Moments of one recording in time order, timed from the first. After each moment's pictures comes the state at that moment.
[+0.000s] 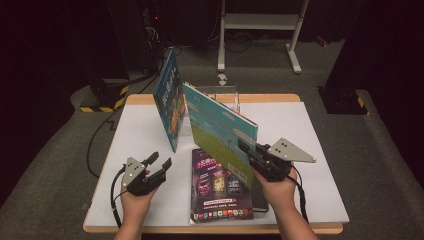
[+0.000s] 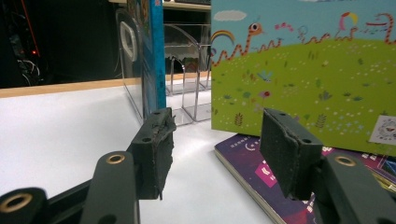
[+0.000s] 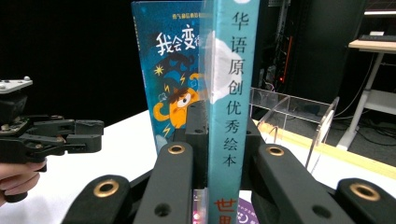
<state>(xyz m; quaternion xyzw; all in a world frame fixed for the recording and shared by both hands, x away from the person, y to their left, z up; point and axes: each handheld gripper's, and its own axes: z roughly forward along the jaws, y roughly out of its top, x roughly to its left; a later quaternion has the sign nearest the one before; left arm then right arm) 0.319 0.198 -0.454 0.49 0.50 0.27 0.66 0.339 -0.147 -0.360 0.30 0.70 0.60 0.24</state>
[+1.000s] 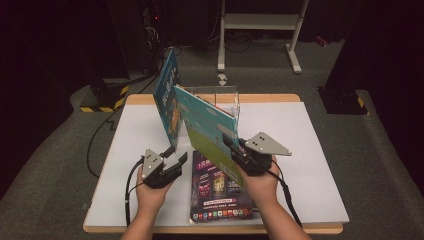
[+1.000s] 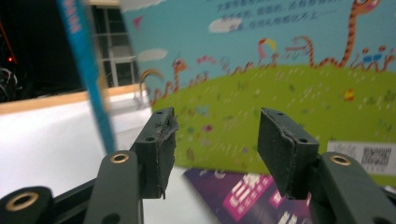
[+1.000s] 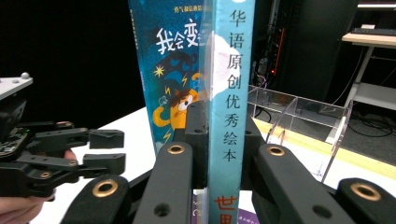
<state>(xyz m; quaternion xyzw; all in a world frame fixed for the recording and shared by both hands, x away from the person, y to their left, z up) 0.339 0.149 -0.436 0.51 0.48 0.26 0.66 0.346 -0.103 -0.353 0.32 0.71 0.58 0.25</state>
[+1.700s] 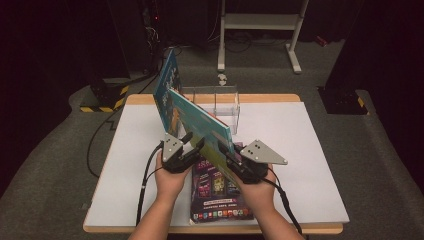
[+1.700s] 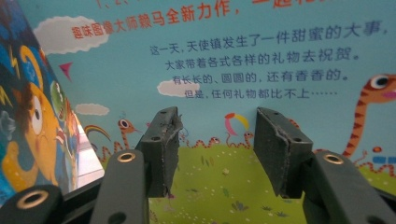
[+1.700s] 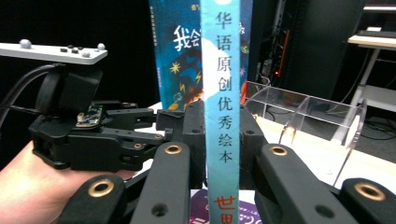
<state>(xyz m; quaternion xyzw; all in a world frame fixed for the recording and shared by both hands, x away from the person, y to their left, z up) 0.370 0.109 -0.417 0.50 0.48 0.26 0.67 0.328 -0.094 -0.357 0.31 0.71 0.58 0.25</state>
